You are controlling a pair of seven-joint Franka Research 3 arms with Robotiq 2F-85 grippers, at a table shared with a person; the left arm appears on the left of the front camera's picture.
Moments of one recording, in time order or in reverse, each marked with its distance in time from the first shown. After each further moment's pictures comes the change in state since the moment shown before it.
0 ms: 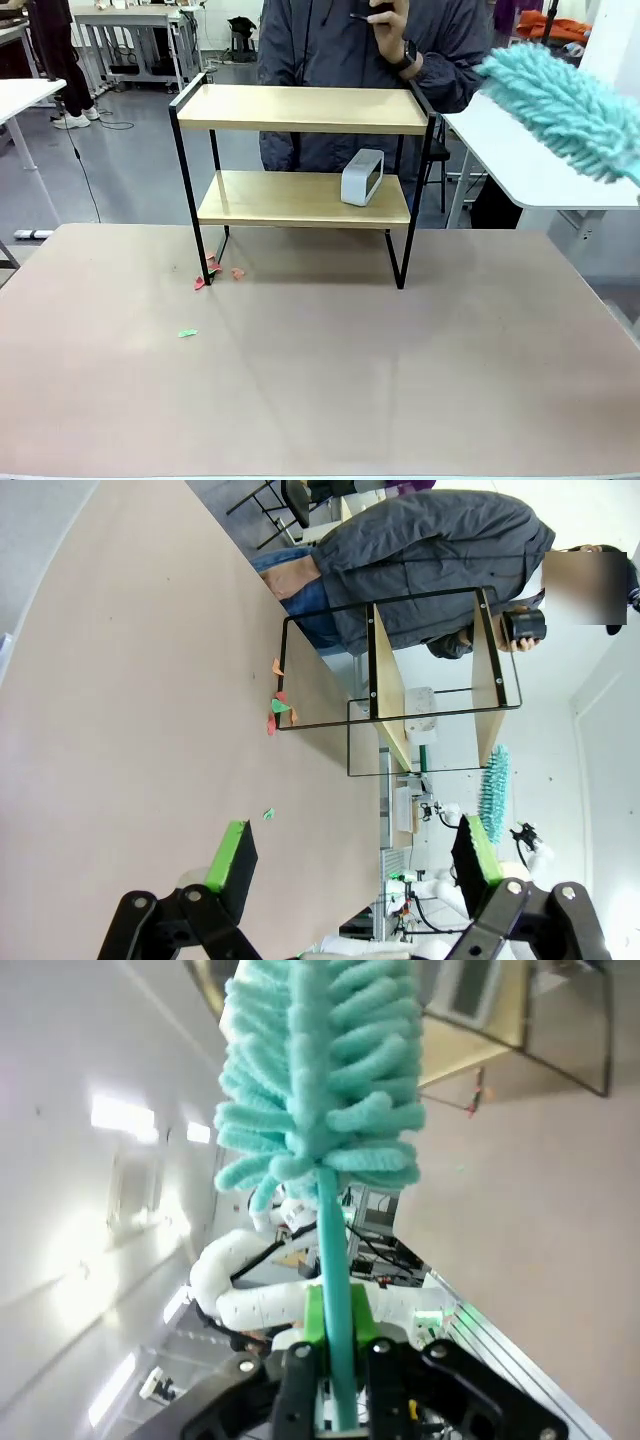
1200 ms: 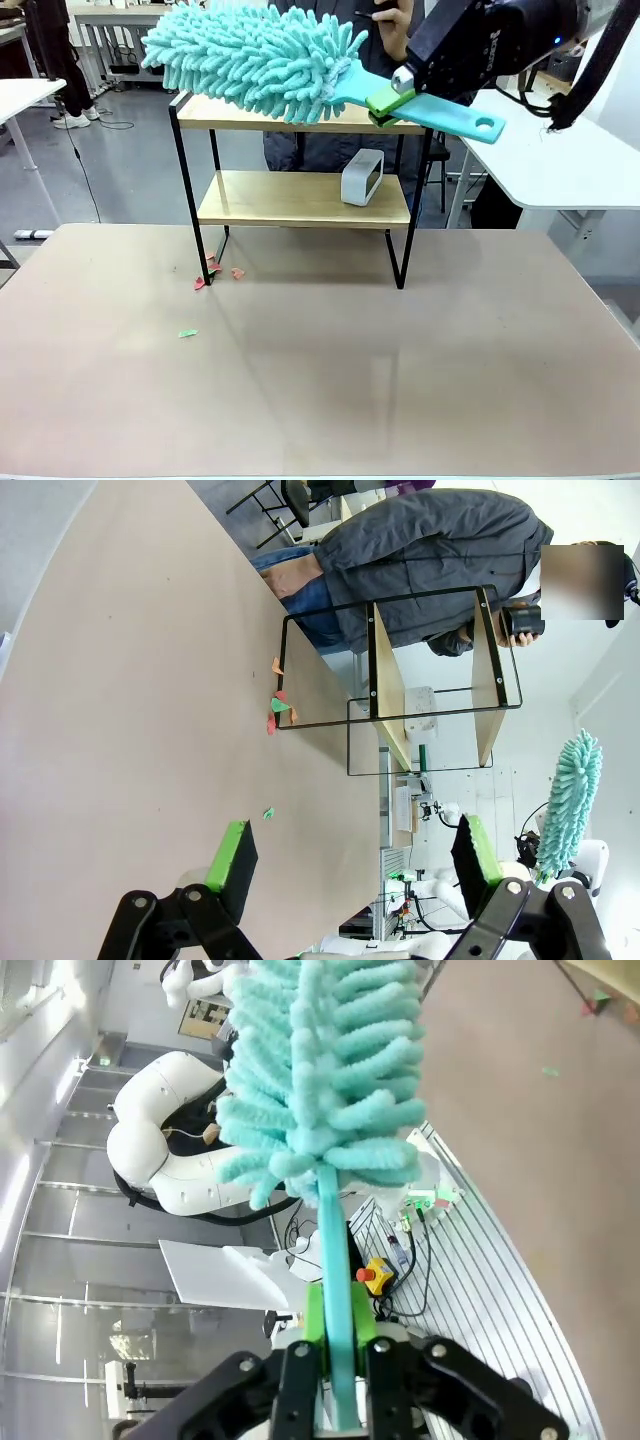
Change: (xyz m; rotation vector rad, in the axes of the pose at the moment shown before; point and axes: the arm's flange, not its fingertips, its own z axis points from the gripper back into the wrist) left arm -0.001 0.000 -0.001 -0.001 0.001 0.001; right arm 0.024 0.188 -0.339 -0.214 0.693 0.234
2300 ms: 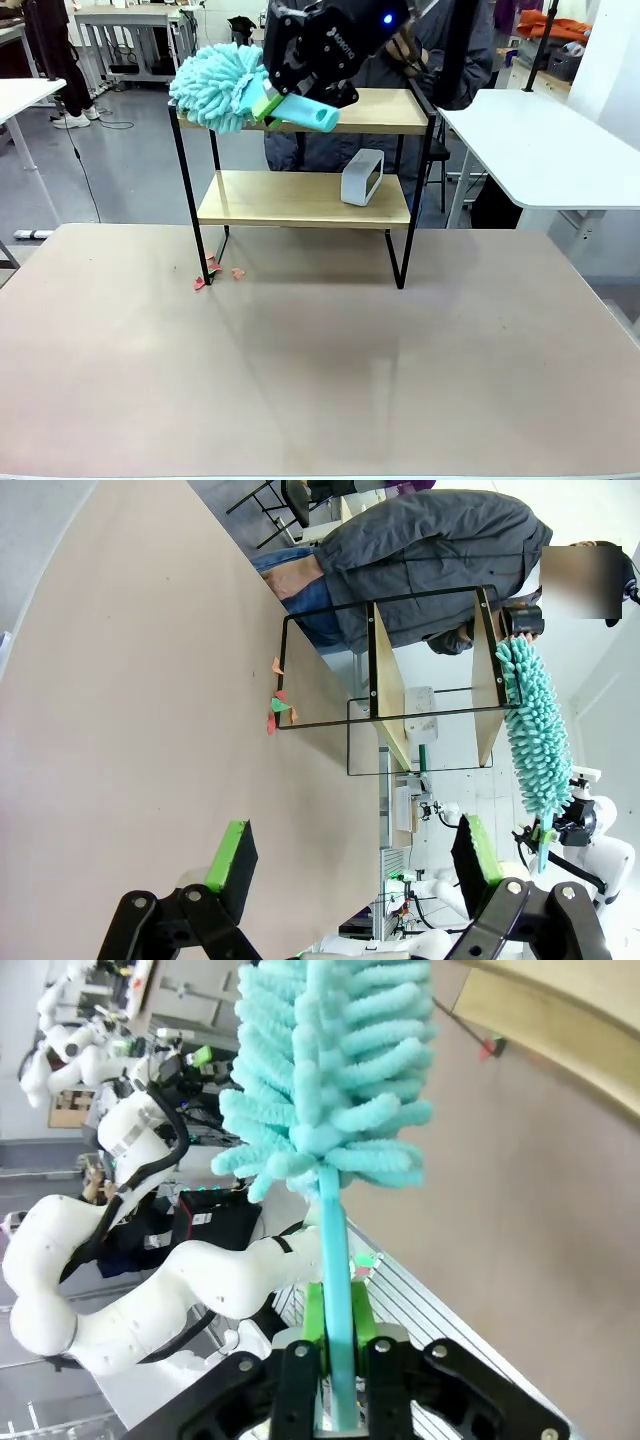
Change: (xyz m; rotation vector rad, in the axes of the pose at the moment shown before) left arm 0.000 0.000 0.000 0.000 0.000 0.001; right arm 0.103 0.025 -0.085 -0.355 -0.101 -0.150
